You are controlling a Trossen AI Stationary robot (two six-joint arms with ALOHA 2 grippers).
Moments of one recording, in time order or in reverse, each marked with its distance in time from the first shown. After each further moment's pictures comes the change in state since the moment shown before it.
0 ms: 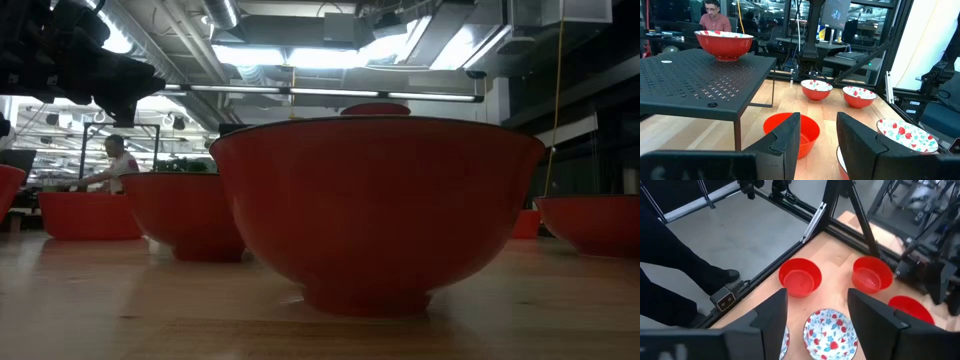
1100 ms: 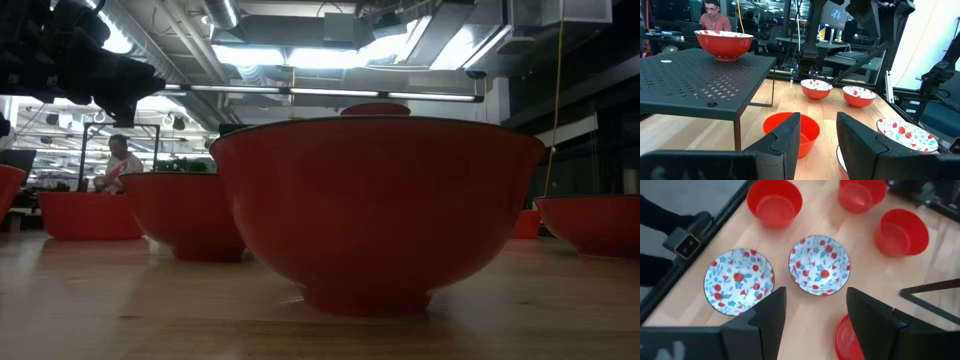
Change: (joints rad) left arm 0.000 0.000 0.000 -0.002 0.001 0.000; right arm 0.043 0.082 0.000 -0.226 0.271 0.080
